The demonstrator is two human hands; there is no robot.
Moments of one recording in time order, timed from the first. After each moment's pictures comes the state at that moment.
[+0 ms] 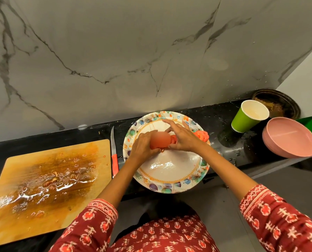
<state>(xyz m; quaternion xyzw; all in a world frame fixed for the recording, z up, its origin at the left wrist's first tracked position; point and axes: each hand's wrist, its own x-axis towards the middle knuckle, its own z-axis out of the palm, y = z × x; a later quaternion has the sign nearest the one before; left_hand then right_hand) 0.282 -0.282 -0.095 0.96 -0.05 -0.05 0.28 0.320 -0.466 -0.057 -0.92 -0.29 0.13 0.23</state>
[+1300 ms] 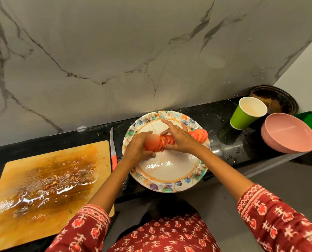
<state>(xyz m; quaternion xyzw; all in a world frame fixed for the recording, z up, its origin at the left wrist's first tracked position) 0.278 -0.263 -0.091 0.95 -0.05 -0.07 0.31 0.315 -0.459 -0.066 -0.92 -0.26 0.13 0.26</state>
